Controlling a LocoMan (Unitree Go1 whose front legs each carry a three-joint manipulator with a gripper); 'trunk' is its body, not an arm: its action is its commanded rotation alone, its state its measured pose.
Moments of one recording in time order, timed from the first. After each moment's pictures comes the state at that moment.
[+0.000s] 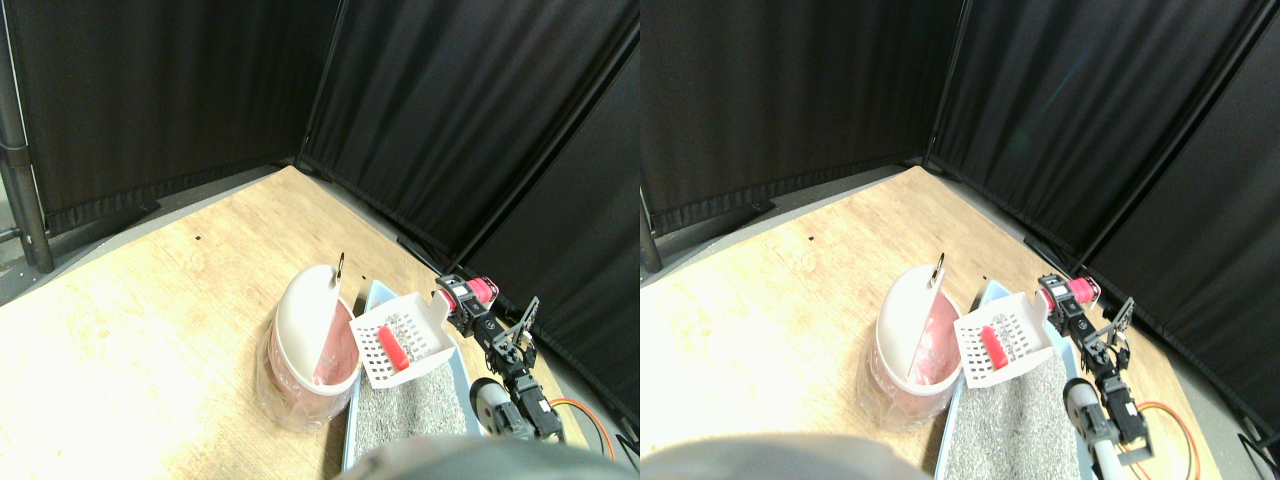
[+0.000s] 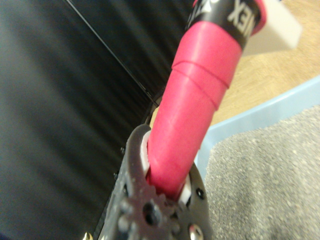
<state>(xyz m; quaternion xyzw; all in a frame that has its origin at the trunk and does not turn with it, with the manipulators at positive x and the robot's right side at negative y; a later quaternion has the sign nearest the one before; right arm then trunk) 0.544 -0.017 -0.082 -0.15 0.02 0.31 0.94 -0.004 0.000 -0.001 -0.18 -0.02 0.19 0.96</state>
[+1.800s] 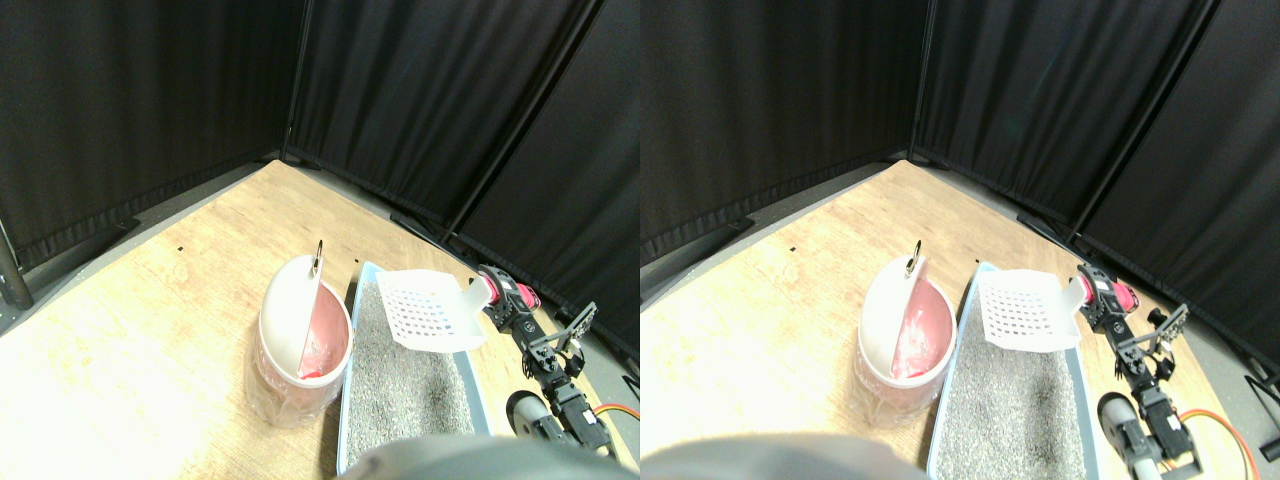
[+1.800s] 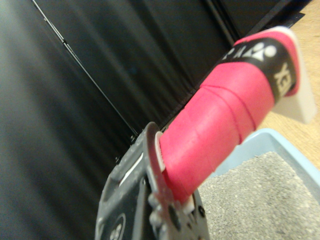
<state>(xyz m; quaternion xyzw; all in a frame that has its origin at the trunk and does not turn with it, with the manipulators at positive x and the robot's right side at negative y) 0.537 -0.099 -0.073 0.02 -0.03 0.18 0.98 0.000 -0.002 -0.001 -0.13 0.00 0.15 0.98</state>
